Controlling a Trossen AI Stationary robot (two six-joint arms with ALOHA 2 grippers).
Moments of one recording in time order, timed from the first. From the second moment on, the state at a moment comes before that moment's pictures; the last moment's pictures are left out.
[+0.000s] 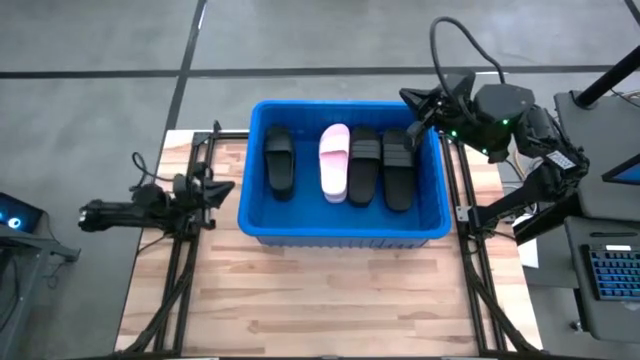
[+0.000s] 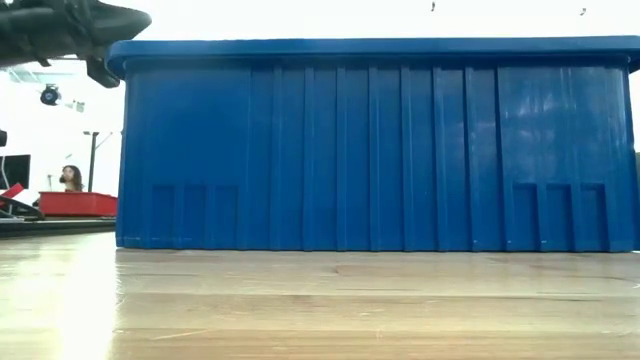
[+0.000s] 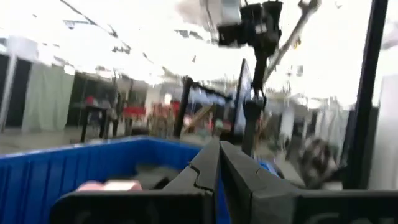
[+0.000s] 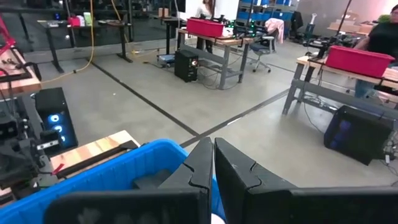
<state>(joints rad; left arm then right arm) -0.05 0.03 0.13 0.23 -0.30 -0.07 0.02 1.37 2.05 -0.89 0.75 0.07</state>
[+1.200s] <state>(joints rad) -0.05 0.03 0.01 0.42 -0.19 -0.12 0.07 1.08 0.97 0.29 0.21 0.04</state>
